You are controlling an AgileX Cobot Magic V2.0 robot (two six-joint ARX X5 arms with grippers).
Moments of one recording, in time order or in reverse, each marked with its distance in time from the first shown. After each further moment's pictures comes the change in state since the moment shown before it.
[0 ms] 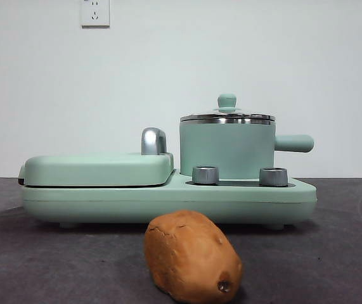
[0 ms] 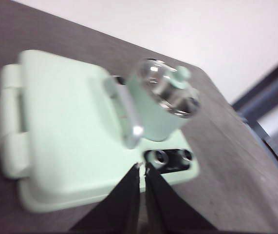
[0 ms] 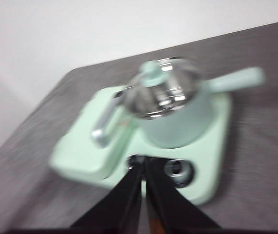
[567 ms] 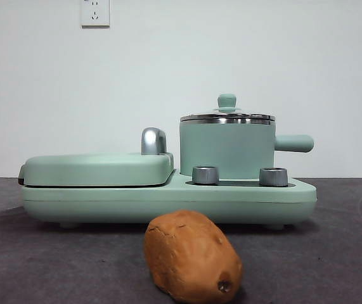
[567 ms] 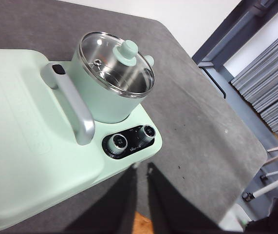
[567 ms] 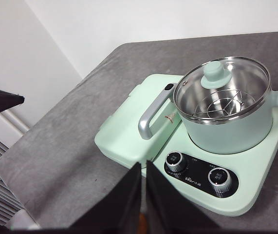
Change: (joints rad) left arm -0.067 0.278 0.262 -0.135 0.149 0.150; right arm 0.000 0.152 0.164 -0.078 -0.167 -0.130
